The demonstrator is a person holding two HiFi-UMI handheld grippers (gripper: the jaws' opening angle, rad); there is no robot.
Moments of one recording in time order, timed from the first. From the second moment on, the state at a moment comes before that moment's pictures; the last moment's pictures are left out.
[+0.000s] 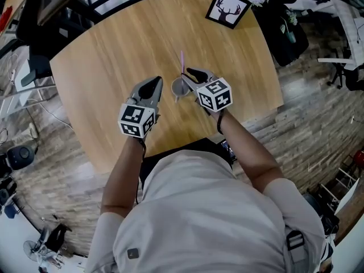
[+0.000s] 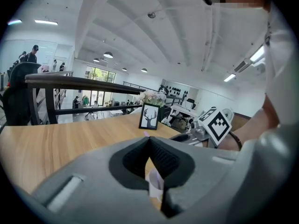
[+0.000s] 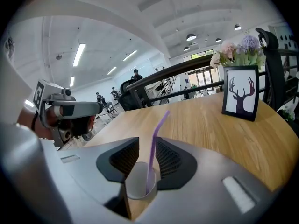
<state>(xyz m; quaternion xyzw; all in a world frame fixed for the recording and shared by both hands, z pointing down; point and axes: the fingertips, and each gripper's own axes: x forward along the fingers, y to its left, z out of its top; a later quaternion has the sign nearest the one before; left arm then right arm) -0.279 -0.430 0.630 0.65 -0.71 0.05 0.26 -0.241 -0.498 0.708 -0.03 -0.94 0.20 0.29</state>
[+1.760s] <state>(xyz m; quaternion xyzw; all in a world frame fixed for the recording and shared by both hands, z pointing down) -0.250 -0.307 0.536 0.71 -0.68 0.02 0.19 -0.205 -0.425 0.567 0.07 -0.97 0.14 0.17</state>
